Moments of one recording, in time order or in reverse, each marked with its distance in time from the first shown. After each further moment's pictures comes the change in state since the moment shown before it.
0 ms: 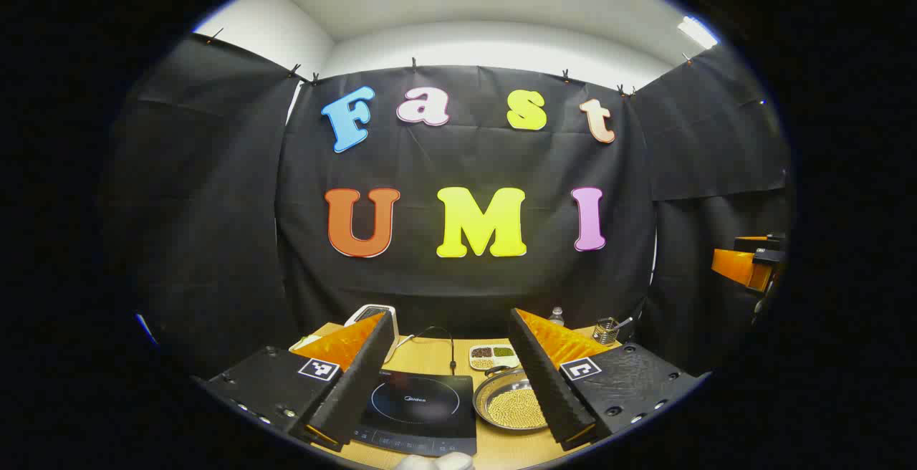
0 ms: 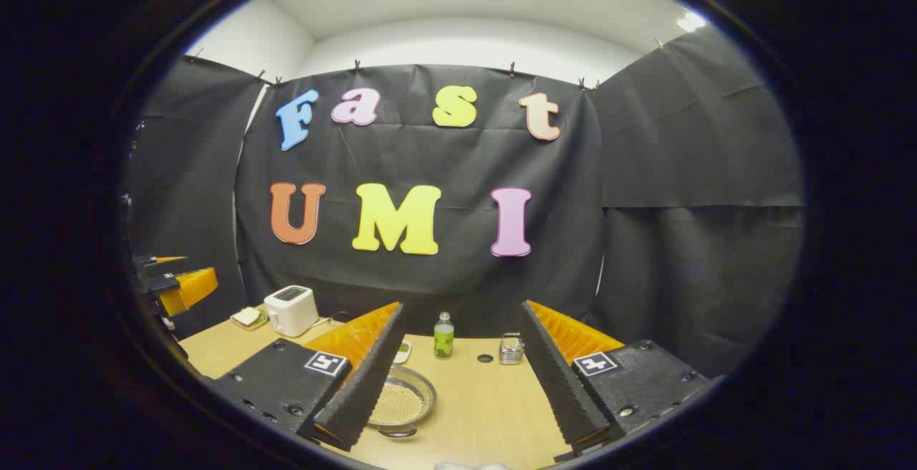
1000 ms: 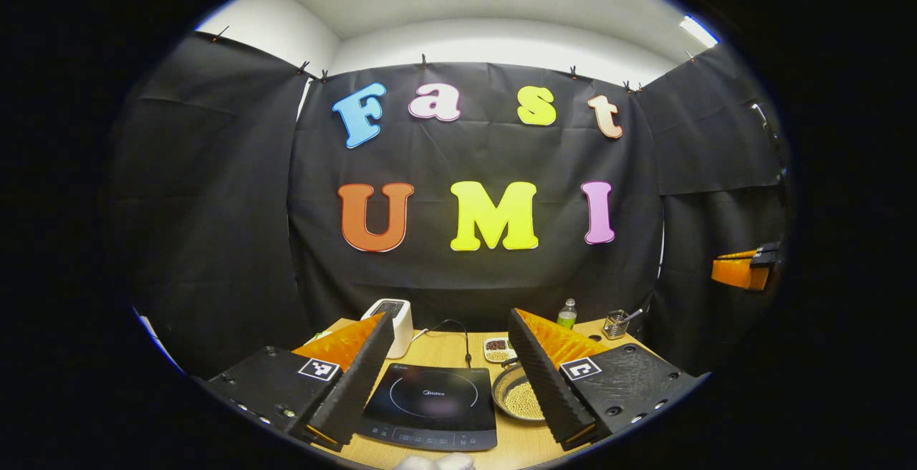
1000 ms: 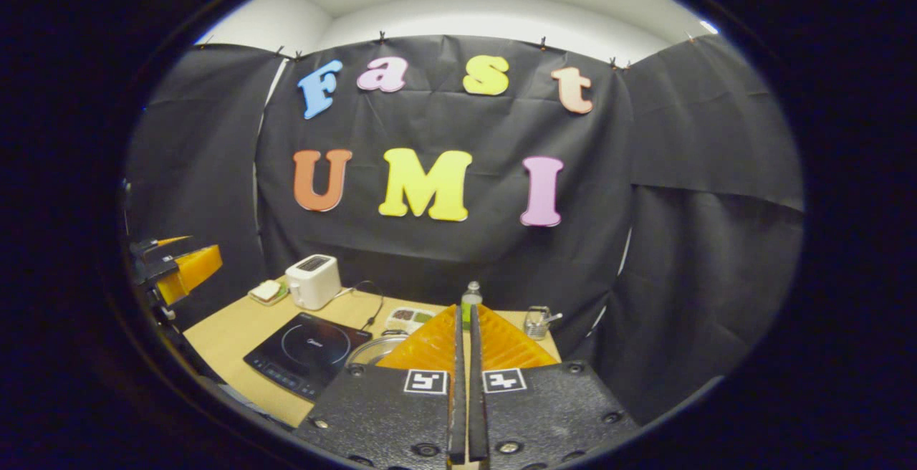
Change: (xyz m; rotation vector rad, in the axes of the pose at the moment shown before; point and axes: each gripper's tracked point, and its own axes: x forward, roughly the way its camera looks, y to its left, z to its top) left arm -0.014 0.030 -0.012 0.001 0.022 0.029; right arm 0.002 0.069 -0.043 -0.019 0.185 0.168
